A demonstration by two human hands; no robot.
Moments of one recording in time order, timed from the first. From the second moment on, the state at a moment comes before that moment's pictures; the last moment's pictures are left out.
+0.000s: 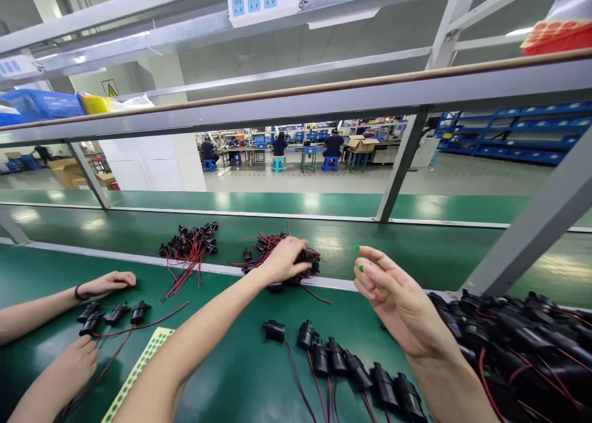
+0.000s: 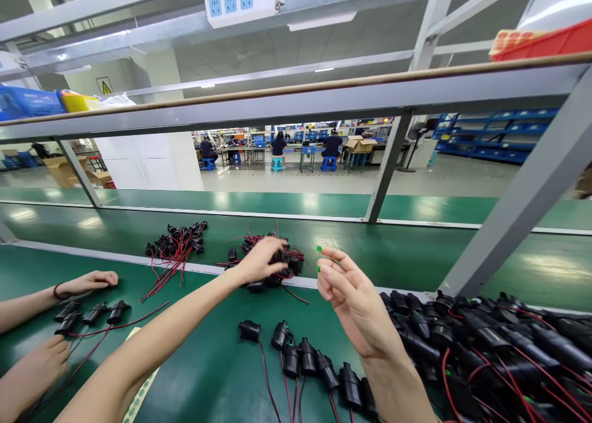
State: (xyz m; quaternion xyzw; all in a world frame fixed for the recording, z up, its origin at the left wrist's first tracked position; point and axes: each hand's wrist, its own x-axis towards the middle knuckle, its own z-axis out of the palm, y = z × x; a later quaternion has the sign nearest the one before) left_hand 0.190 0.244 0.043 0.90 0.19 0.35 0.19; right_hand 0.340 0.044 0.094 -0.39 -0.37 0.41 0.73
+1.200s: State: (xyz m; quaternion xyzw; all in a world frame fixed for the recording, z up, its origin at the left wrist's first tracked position) left_hand -0.003 -0.018 -0.008 0.57 0.40 0.47 0.54; right_hand 0.214 0.030 0.061 -0.38 -0.52 0.56 0.52
